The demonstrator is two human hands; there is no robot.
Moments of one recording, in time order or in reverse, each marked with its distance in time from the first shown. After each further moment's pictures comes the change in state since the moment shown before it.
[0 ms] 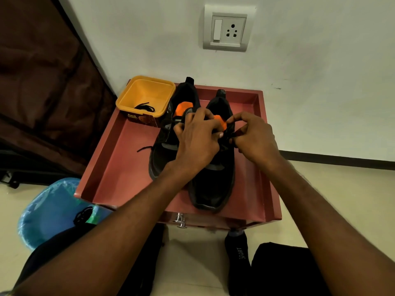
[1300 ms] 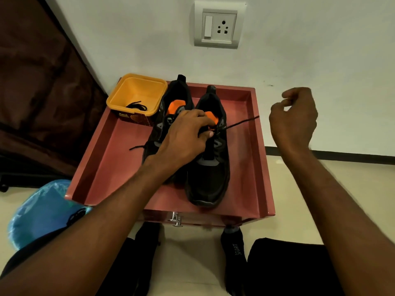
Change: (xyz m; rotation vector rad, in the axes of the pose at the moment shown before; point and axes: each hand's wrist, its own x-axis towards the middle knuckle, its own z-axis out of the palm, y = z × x) left_hand 0.007 -0.022 -0.009 -0.054 -0.100 0.191; right_hand 0.007 0.013 -0.050 0.088 0.607 0.136
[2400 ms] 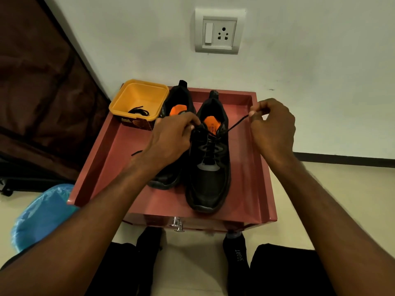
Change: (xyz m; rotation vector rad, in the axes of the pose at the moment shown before) left_hand -0.001 -0.028 -0.017 -0.024 0.072 -0.028; right_hand -0.017 -0.013 0.015 -0.055 -0.165 -0.111
